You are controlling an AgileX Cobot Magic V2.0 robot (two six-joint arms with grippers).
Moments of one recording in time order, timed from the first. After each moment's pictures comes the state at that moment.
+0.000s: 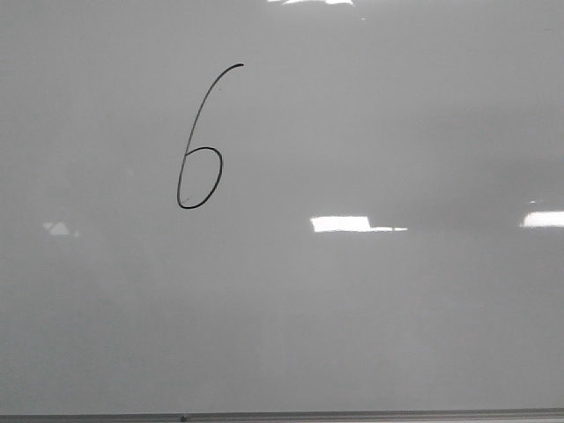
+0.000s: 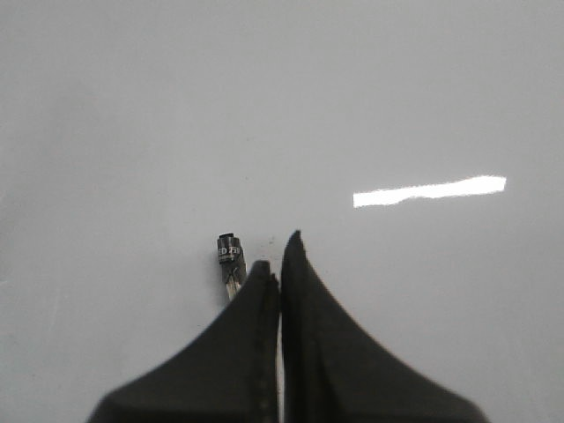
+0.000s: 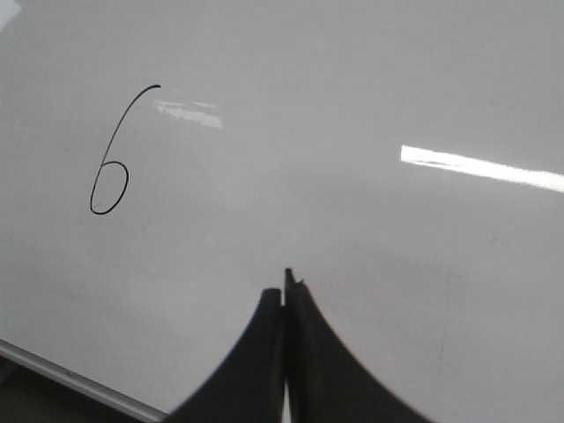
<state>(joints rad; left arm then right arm) 0.13 0.22 -0.47 -0.22 0.43 0.33 0.24 0.27 -0.43 0.29 0.44 -0.26</state>
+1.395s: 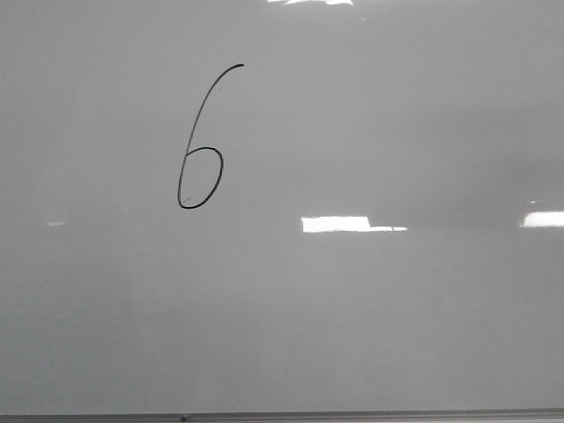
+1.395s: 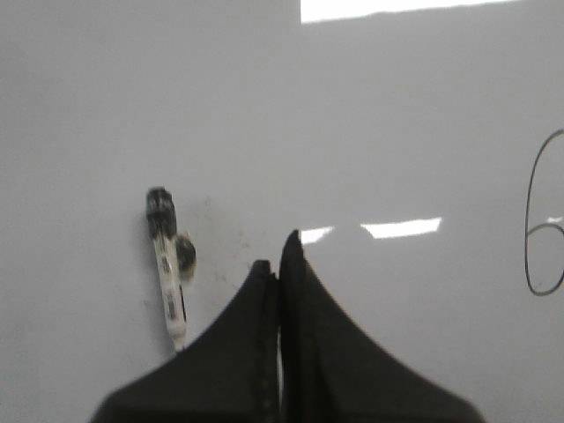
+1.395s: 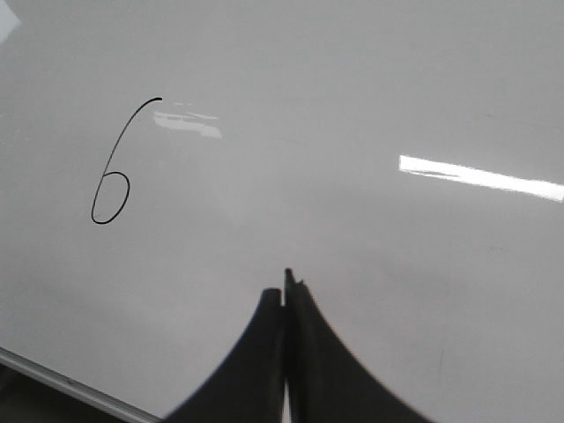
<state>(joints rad) -0.05 -0.01 -0.13 -0.05 0.24 0.09 0.24 0.27 -0.43 0.29 0.43 -0.26</state>
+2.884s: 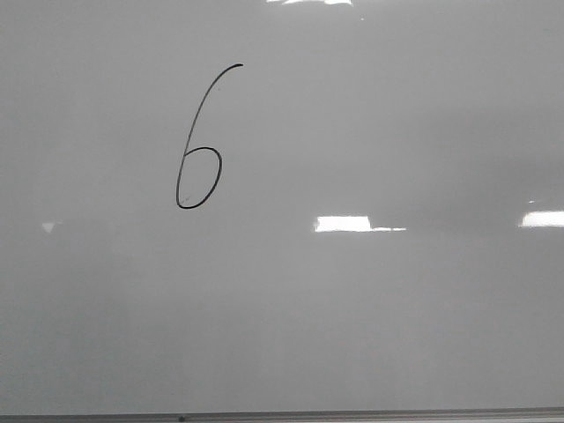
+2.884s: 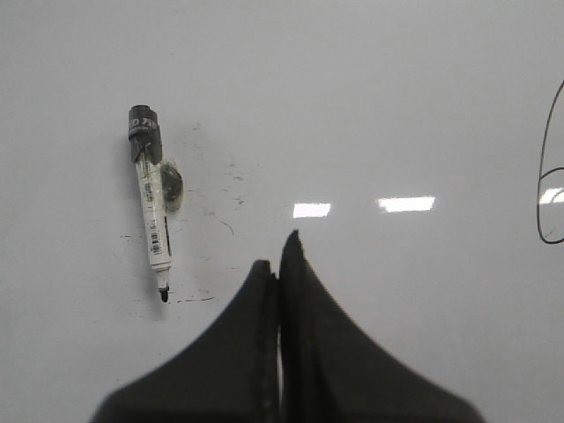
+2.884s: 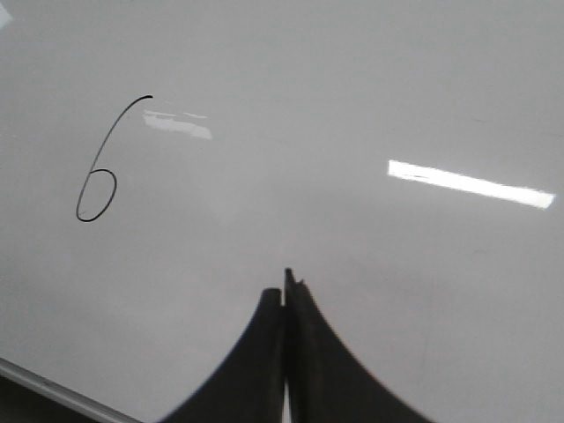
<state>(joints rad) -0.06 -0.01 0.01 -0.03 0.14 0.04 0.24 0.25 -0.39 0.23 0.38 -0.24</state>
